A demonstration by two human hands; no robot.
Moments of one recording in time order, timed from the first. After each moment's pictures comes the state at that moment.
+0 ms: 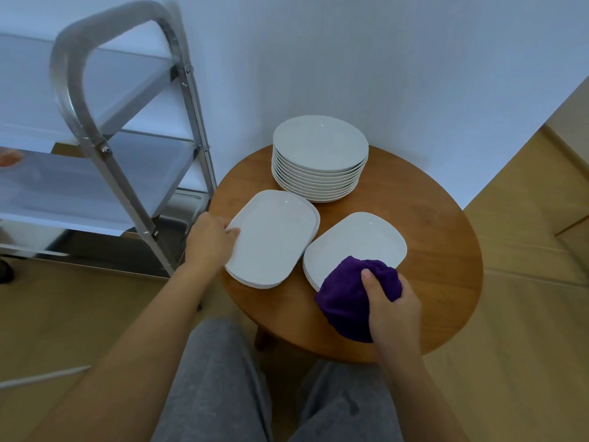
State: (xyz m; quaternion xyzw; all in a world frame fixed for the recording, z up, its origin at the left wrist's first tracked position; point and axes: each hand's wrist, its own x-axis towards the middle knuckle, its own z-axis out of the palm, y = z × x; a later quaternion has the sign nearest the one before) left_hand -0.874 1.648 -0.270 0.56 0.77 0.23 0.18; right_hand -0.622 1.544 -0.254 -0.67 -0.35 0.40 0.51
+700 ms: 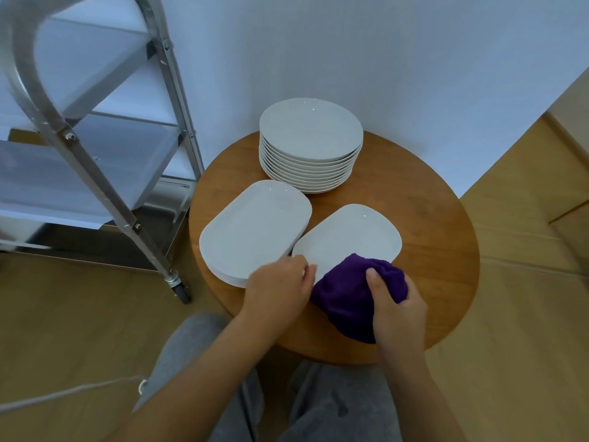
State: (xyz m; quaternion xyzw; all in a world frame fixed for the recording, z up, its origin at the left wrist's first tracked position) left_hand -0.757 1.585 -0.270 0.73 0.63 0.21 0.12; right_hand -0.602 1.554 -0.265 -0.69 -0.33 0.39 0.51
